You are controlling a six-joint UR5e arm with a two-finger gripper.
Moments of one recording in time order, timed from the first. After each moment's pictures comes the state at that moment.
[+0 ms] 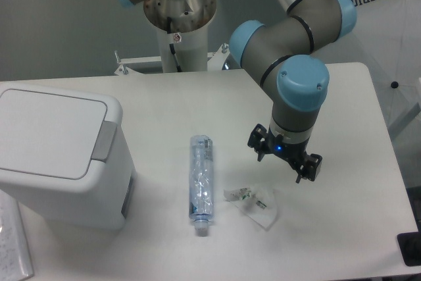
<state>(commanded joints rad) 2.56 -2.00 -1.45 -1.16 1.55 1.16</state>
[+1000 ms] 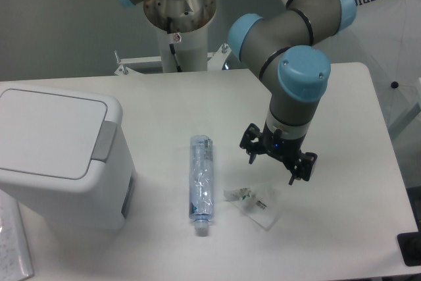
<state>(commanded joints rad) 2.56 -1.95 -1.47 -1.15 1.35 0.95</state>
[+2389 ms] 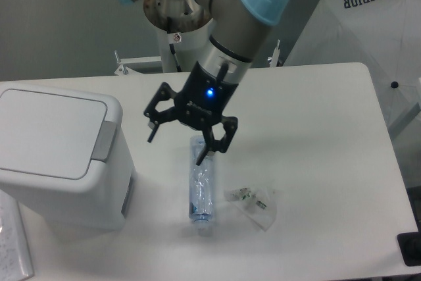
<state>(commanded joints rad) 2.44 -1.73 -1.56 -1.12 0.90 0.58</state>
